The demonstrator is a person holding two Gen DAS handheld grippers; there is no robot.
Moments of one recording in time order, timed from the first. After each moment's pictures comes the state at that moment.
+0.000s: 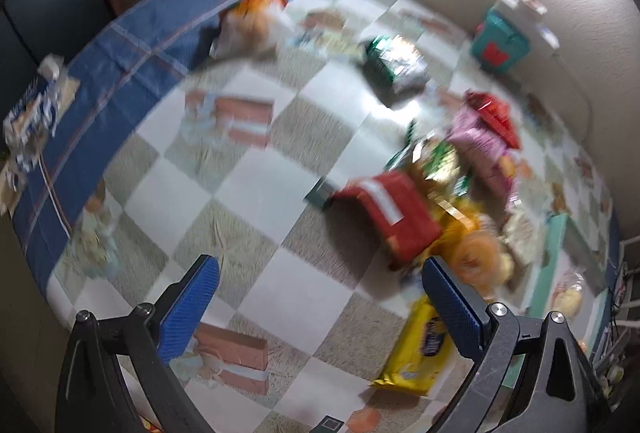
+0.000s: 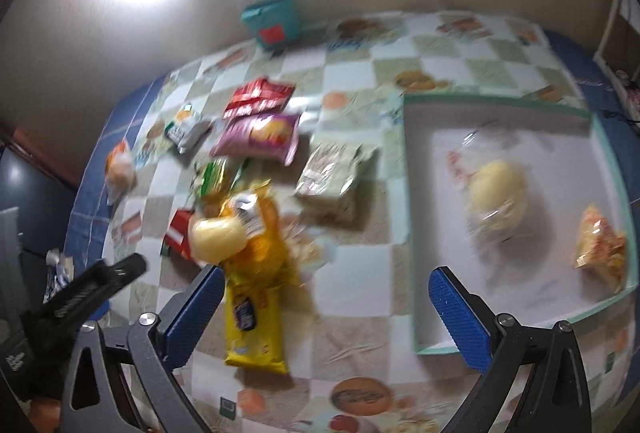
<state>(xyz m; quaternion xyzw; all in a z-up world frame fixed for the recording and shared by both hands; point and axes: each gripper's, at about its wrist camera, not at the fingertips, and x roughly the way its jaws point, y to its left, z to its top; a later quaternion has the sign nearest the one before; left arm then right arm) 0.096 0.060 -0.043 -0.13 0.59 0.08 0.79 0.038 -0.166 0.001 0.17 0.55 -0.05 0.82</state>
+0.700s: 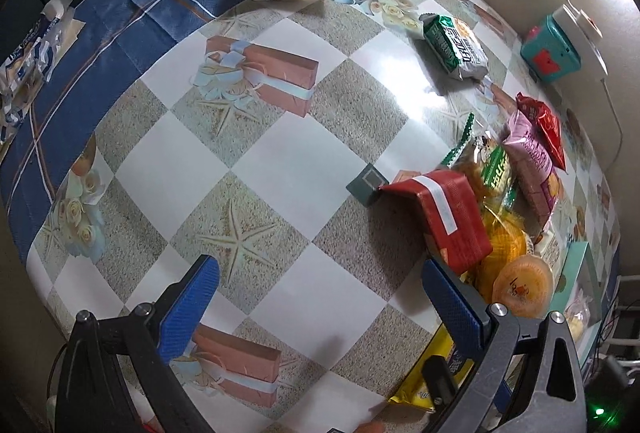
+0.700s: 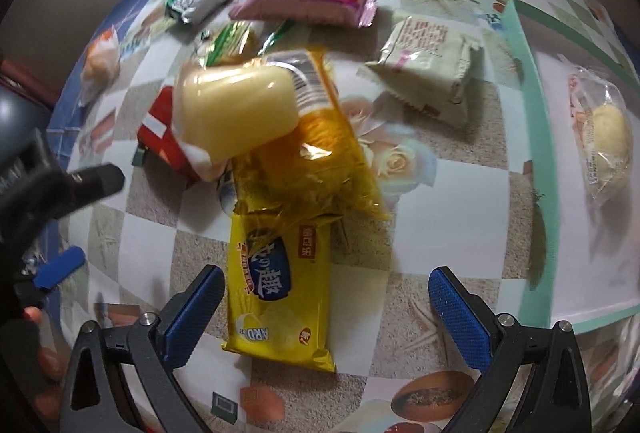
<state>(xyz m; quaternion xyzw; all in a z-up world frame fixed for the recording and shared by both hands) 0.107 0.084 -0.073 -0.19 0.62 0.10 0.75 0.053 -0.093 -0.084 0.10 0.64 -0.01 0.76</state>
